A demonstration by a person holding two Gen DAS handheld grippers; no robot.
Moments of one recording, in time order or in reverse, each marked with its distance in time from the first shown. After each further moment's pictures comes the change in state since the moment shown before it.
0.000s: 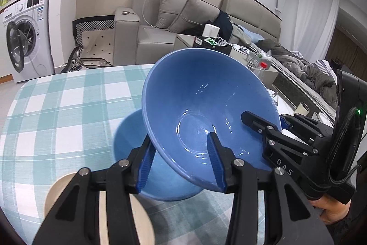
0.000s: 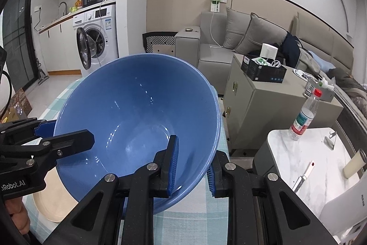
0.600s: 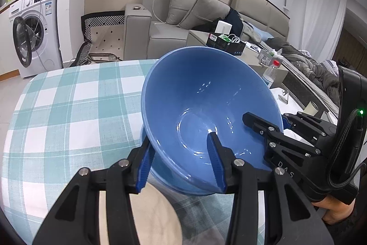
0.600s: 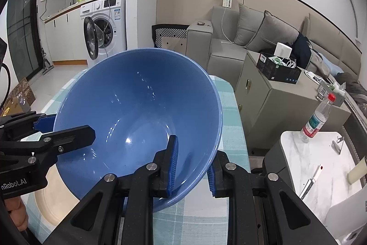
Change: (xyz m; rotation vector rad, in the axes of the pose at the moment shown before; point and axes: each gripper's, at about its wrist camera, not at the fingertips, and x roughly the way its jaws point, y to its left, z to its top) left arm 0.001 0.033 -0.008 -0.019 0.029 0.044; right arm 0.027 0.035 0.003 -0.045 0.050 0.027
